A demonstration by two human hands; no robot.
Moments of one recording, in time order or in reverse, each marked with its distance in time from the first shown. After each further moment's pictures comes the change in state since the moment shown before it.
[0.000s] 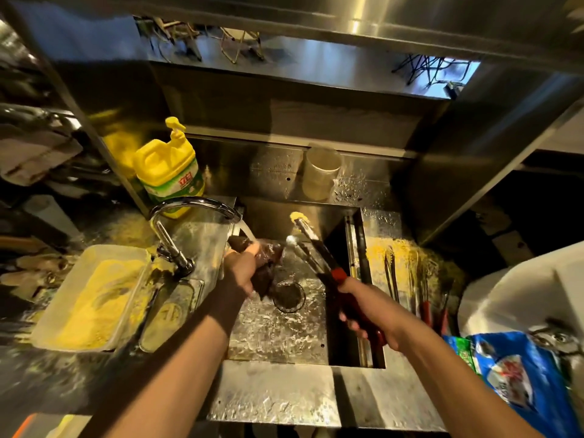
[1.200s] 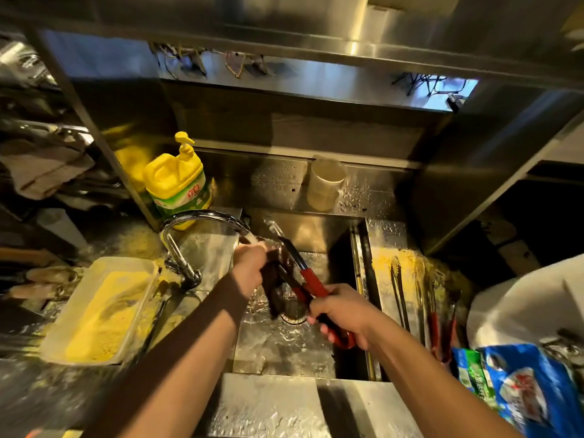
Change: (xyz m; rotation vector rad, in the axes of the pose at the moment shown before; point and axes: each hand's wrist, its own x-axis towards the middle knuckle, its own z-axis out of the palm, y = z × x) left_hand 0.006 0.032 0.020 0.068 -0.071 0.034; right_hand 0.024 -0.023 0.047 0.013 -0.058 -0.014
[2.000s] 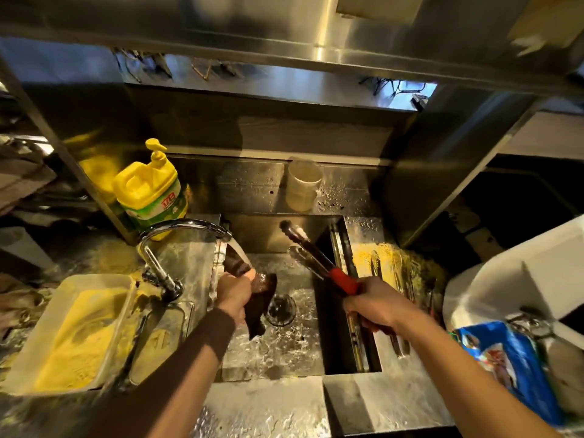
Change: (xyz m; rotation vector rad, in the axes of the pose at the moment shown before) left_hand -0.007 -0.046 -0.025 0.141 0.052 0.026; right_hand -0.038 -0.002 -0.056 -0.459 0.283 0.003
